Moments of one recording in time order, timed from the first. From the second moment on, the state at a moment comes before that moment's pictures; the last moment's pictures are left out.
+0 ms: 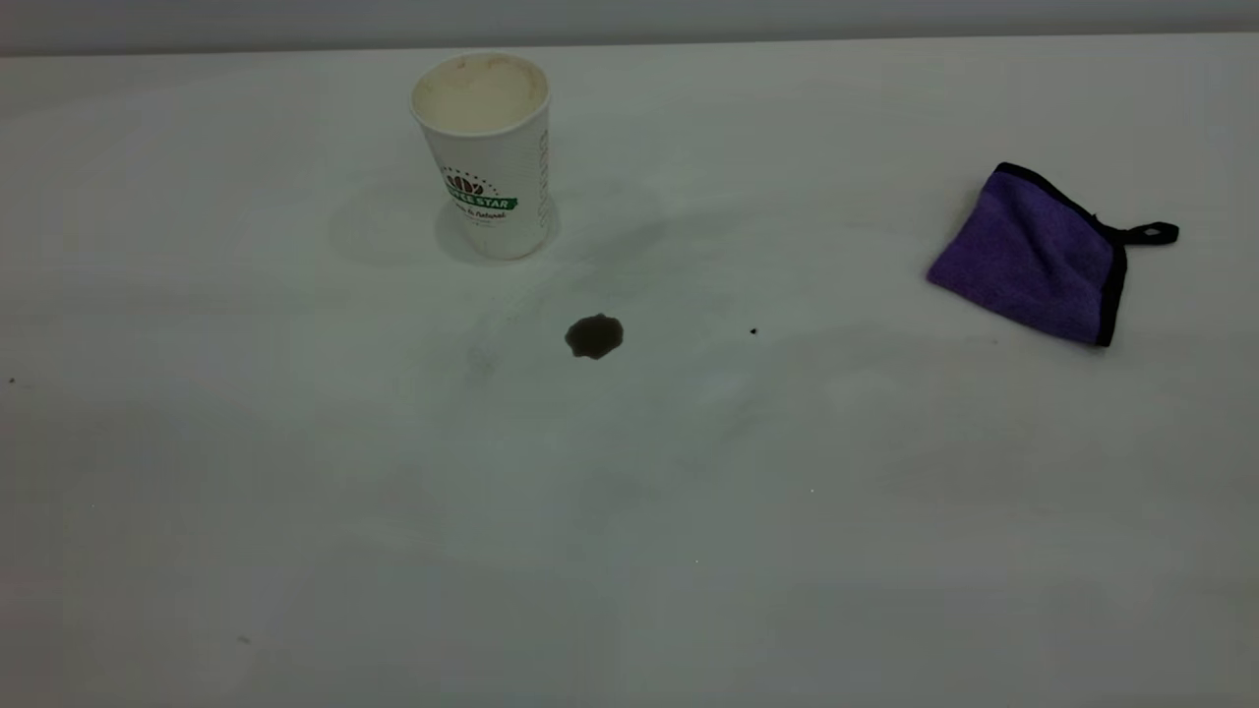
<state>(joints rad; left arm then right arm) -0.17 0.36 -0.56 0.02 1.16 -0.11 -0.02 -0.02 -0.47 0.04 1.14 -0.06</state>
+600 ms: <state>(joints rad) -0.01 0.04 -0.50 -0.06 1.13 0.13 -0.02 -0.02 -0.47 0.04 1.14 -0.06</state>
